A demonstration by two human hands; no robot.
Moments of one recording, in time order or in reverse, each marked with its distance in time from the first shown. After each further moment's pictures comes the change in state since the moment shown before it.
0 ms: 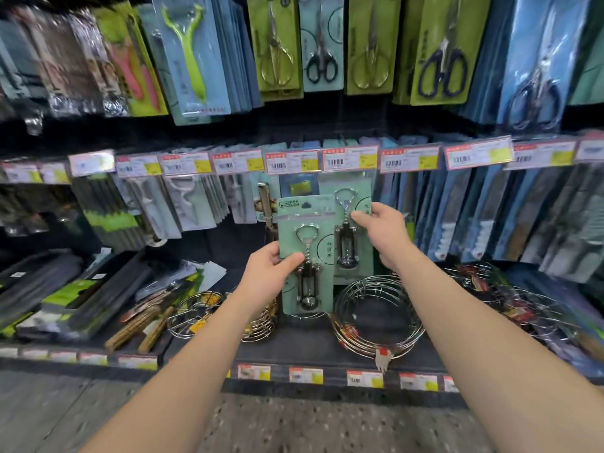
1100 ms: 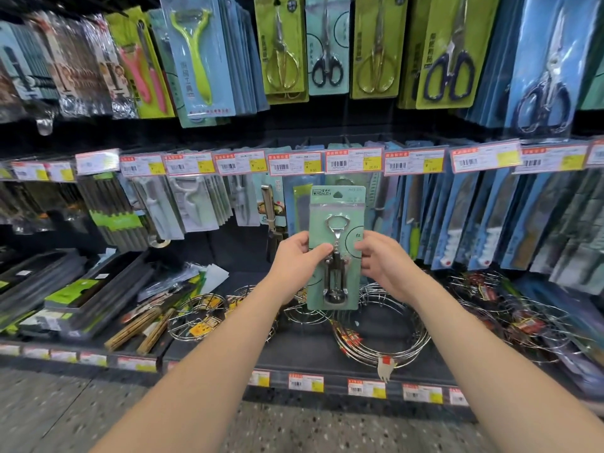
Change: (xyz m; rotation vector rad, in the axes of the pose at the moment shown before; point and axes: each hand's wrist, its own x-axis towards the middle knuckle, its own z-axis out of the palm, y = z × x) left_hand 0.016 0.022 0.044 -0.077 -0.055 0.043; right_hand -0.037 0.020 -0.011 0.152 -0.339 0.118
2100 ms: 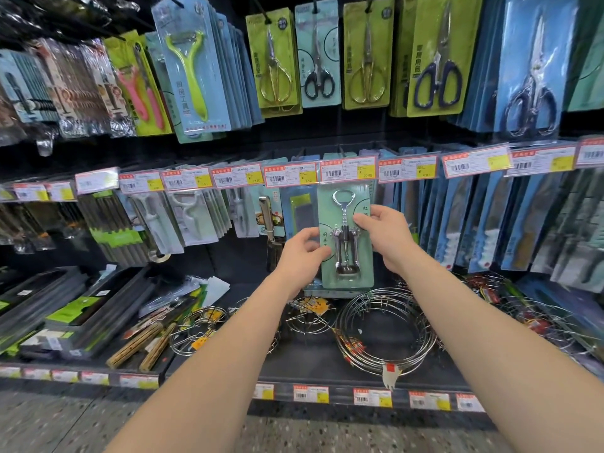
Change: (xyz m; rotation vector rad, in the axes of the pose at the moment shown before) left_hand 0.031 0.001 0.005 0.077 -0.055 -0.036; right_hand 0.039 -0.034 -0.003 -0.098 0.279 -0.174
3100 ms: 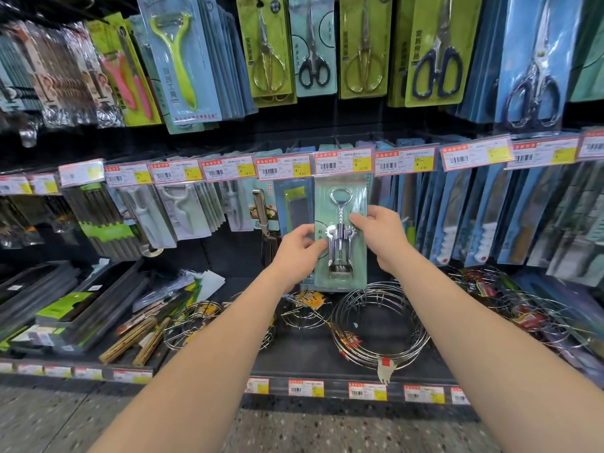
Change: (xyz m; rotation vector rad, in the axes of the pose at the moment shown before) left_hand 0.003 -0.001 0.003 0.127 -0.003 0.015; right_hand 0.010 0.017 0.001 -0.124 0.074 0.025
